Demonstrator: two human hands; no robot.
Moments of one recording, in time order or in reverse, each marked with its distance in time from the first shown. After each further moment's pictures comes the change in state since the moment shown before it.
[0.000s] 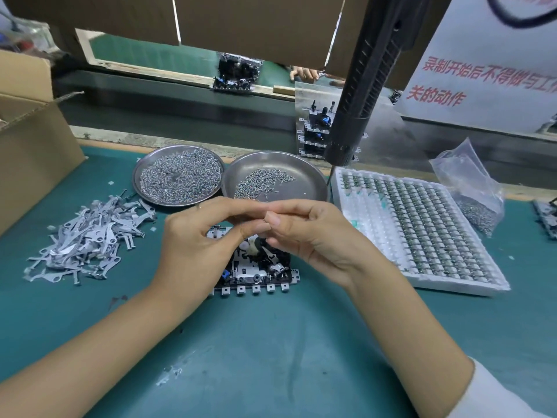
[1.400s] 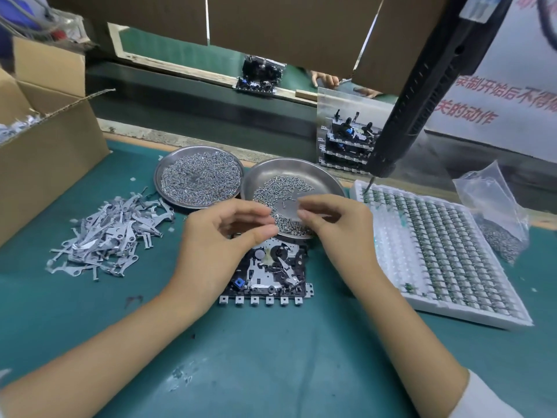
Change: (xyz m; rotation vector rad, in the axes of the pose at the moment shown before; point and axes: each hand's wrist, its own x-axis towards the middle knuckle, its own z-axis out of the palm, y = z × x) left_hand 0.006 -0.003 -0.001 -0.217 0.090 -0.449; right_hand 0.032 0.008 -0.019 -0.753 0.444 -0.435
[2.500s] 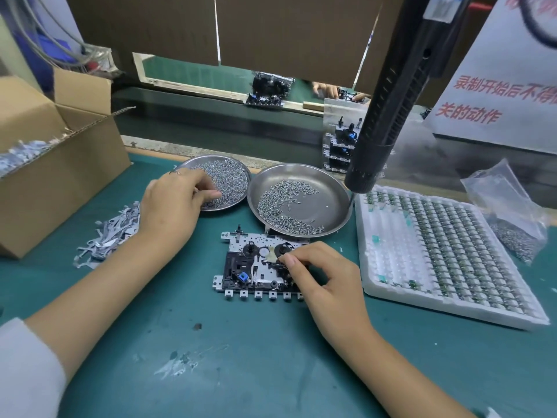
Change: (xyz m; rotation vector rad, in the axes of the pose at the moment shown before) left_hand 0.059 -0.022 -0.060 1.078 0.191 0.190; right_hand -0.072 0.013 0.014 0.091 -0.052 -0.182
